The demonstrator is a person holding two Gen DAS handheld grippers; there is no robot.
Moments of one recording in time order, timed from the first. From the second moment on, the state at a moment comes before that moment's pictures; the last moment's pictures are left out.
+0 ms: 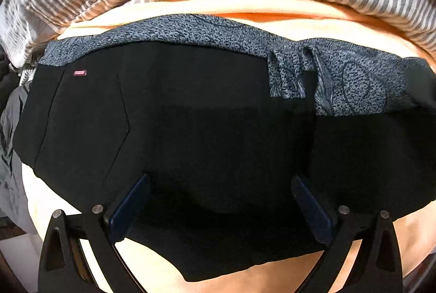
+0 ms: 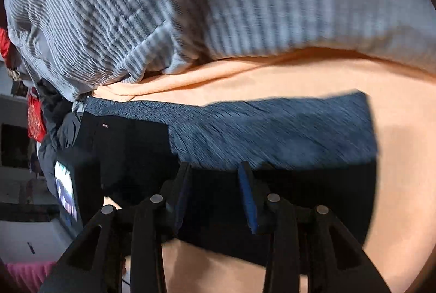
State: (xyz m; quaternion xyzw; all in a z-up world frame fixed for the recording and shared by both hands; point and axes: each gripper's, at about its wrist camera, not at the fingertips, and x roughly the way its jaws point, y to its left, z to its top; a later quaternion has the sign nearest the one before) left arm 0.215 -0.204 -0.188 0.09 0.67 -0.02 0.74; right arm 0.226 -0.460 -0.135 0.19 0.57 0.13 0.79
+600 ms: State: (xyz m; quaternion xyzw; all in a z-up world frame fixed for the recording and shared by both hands) left arm 0.184 -0.116 -0.166 0.04 0.67 -0.02 0.74; right arm 0.254 -0.388 -0.151 0.11 0.59 0.14 0.78
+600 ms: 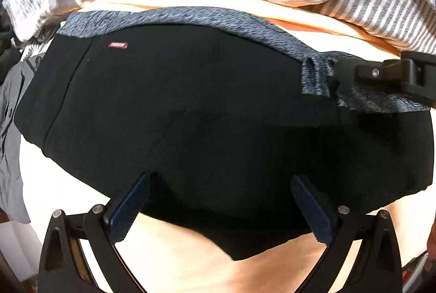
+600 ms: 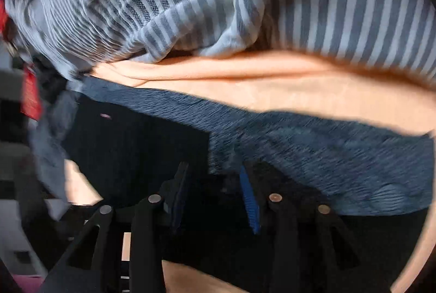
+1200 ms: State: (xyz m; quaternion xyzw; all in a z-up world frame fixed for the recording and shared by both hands) left arm 0.169 -0.051 -0.127 0.02 0.65 0.00 0.76; right arm 0.279 -0.348 -0.162 0.10 0.59 0.09 0.79
